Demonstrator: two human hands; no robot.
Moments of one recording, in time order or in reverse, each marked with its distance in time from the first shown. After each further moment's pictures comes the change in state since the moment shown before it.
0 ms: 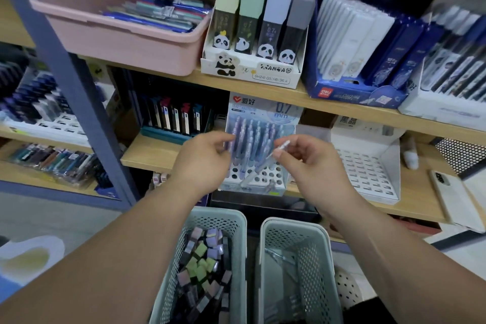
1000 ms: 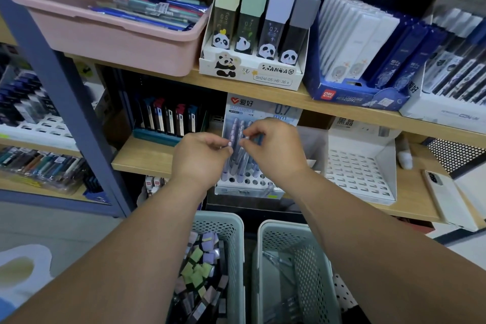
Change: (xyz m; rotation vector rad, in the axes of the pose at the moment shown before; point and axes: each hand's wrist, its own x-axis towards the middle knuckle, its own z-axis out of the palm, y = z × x) left_hand 0.025 -0.013 0.016 -0.278 0.145 -0.135; right_hand 0.058 0.007 0.051 -0.551 0.047 -0.327
